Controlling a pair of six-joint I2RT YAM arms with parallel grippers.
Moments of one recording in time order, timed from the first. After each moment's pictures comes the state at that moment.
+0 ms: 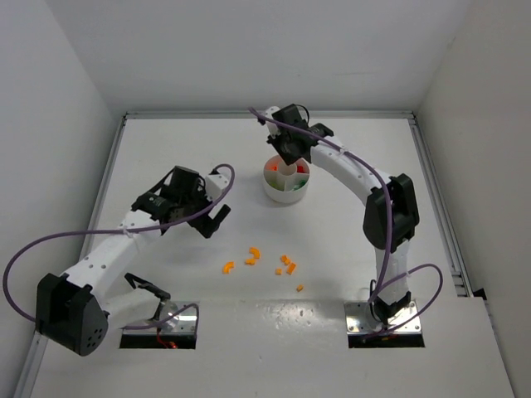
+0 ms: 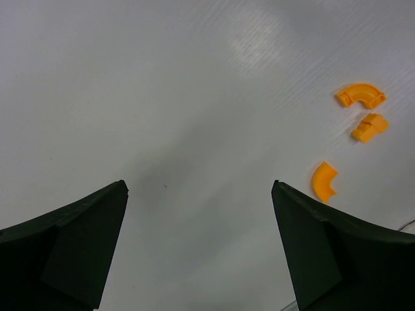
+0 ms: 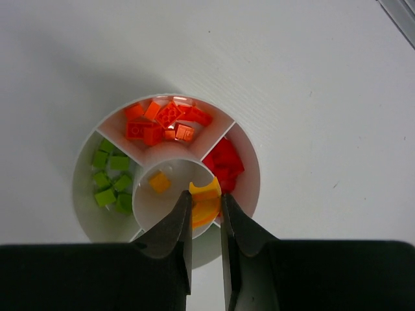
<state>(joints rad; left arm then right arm) -0.38 1.12 0.86 -0.64 0.13 0.33 0.57 2.00 1.75 -0.63 0.20 -0.21</state>
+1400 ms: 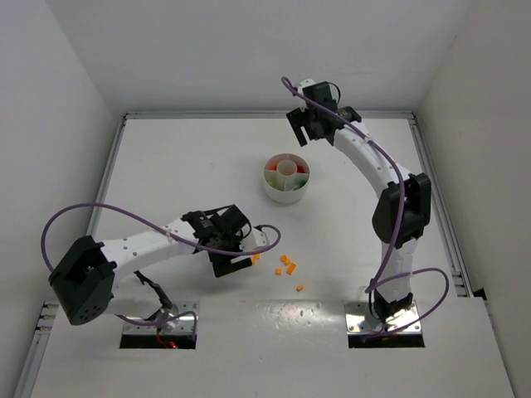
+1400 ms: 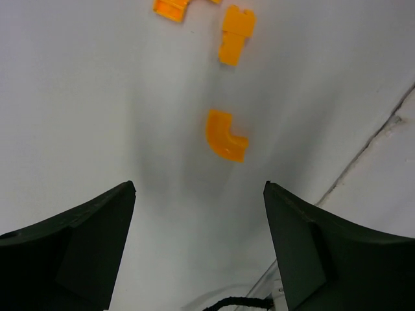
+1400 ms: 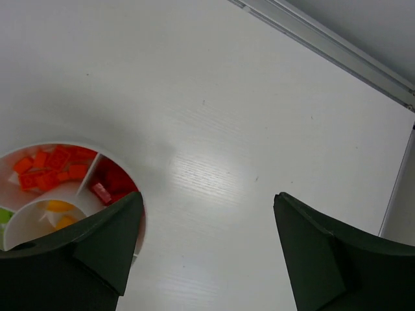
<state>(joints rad) -0.84 1.28 0.78 -0.72 0.02 0.40 0.41 1.99 1.85 -0.62 0.28 -0.19</state>
